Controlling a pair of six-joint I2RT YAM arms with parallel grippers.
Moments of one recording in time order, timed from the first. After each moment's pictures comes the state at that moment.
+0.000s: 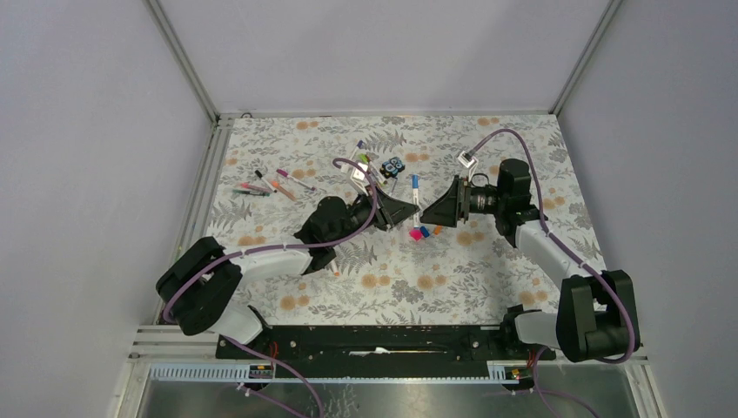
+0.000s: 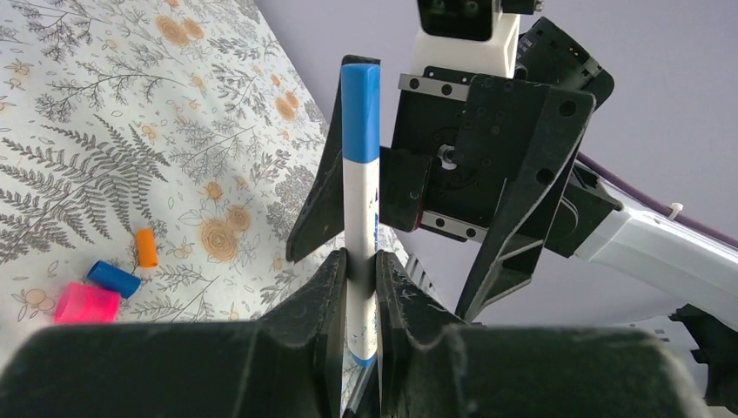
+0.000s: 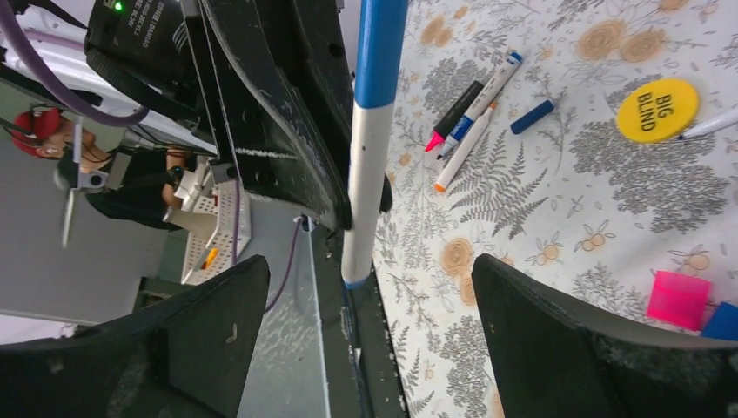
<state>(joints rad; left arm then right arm) -0.81 1.46 0.66 0.85 0.22 -0.96 0.15 1.27 0.70 0.22 -1.24 0.50</state>
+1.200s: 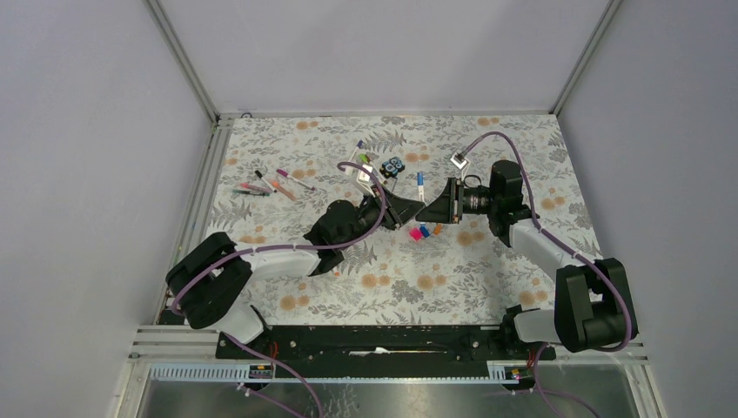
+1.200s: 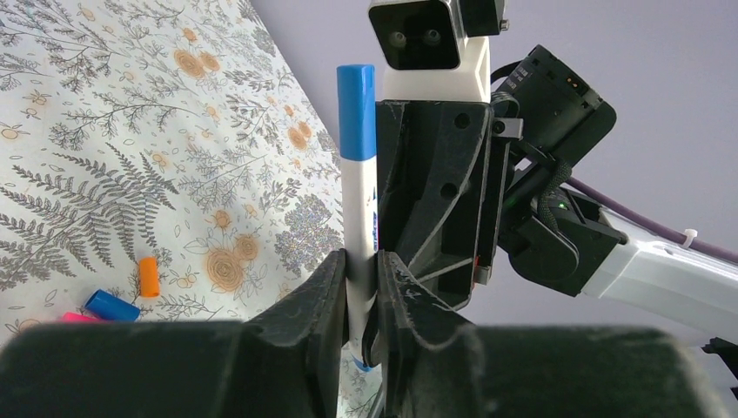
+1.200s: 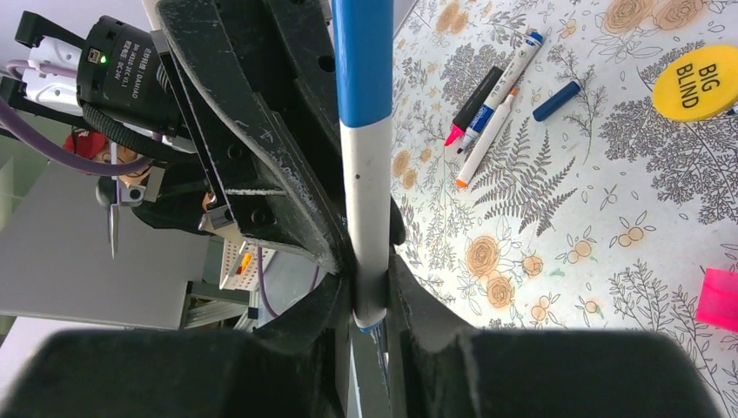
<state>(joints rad) -0.89 1.52 0.70 0.90 0.06 -0.94 0.20 1.34 0.68 0.34 -1.22 0.68</state>
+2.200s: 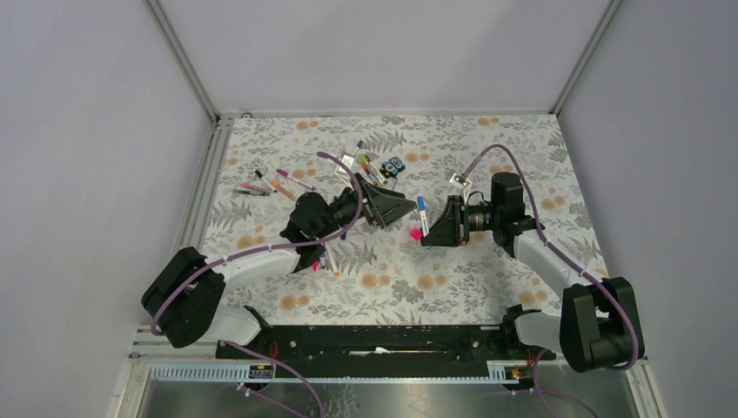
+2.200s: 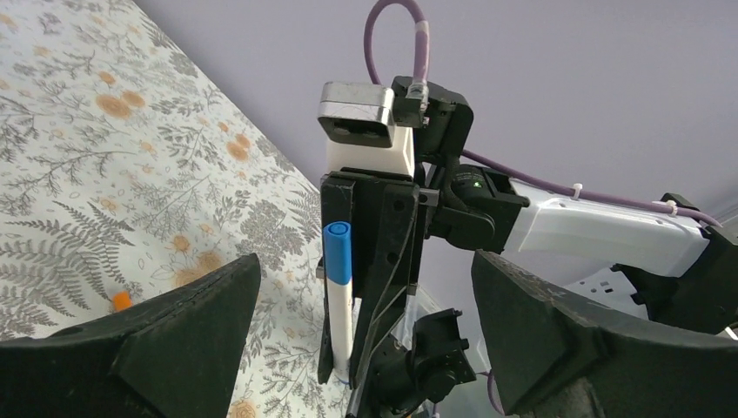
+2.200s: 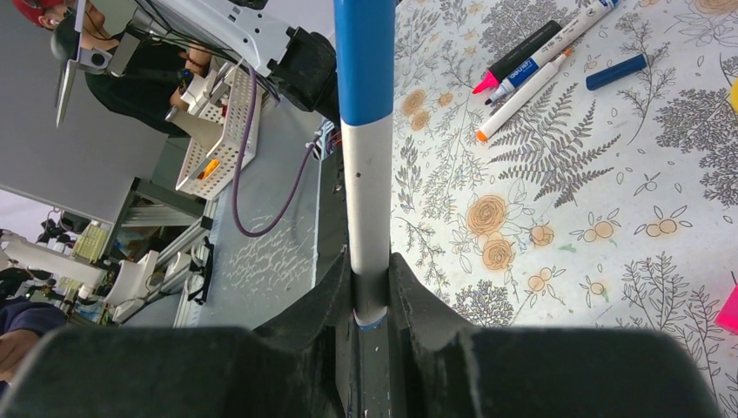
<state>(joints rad) -0.75 1.35 0.65 0.94 0.36 -0.88 0.20 1.24 0.62 0.11 -1.39 0.24</state>
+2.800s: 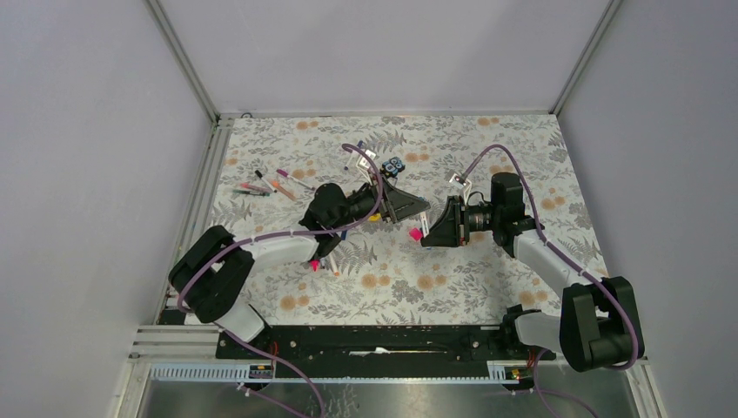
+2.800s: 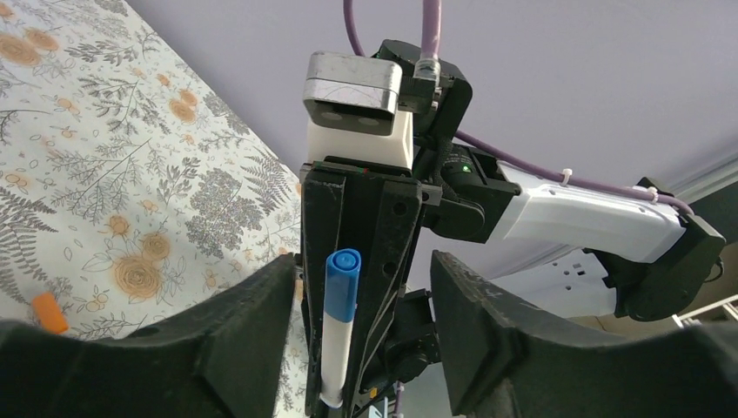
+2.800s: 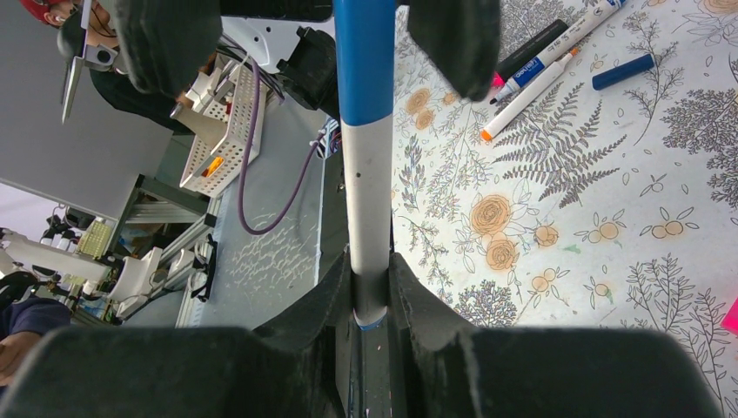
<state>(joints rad) -0.77 1.55 0.77 0.99 0.49 -0.99 0.20 1.24 0.62 0.11 -1.40 0.24</state>
